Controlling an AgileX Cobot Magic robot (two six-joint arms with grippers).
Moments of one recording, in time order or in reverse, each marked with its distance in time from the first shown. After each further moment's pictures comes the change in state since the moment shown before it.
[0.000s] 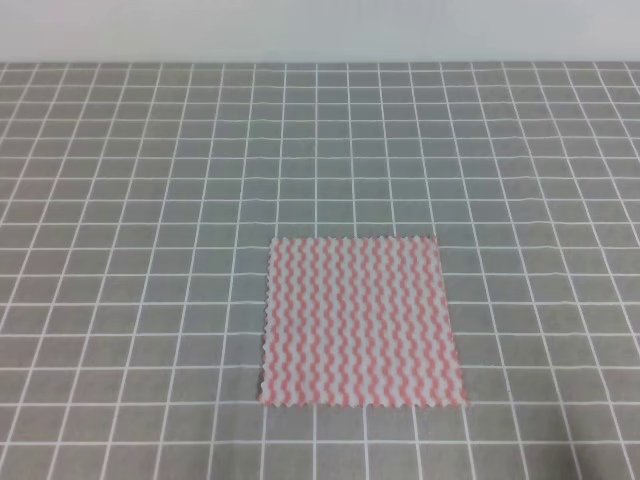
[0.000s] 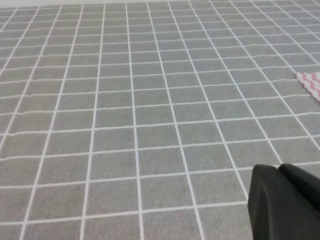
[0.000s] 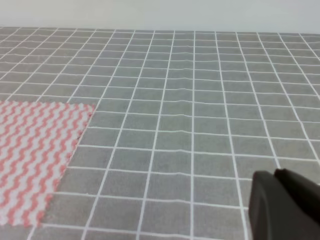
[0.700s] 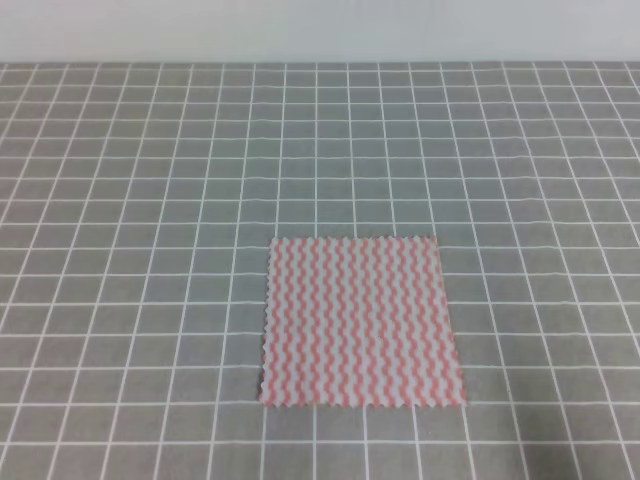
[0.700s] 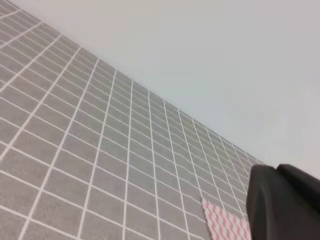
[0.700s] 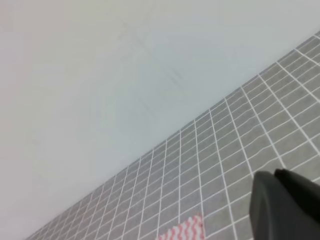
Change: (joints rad) left arm 0.000 0.004 -0.002 -0.561 -0.203 -0.001; right arm 0.000 -0.012 0.007 0.613 -0.199 0.001
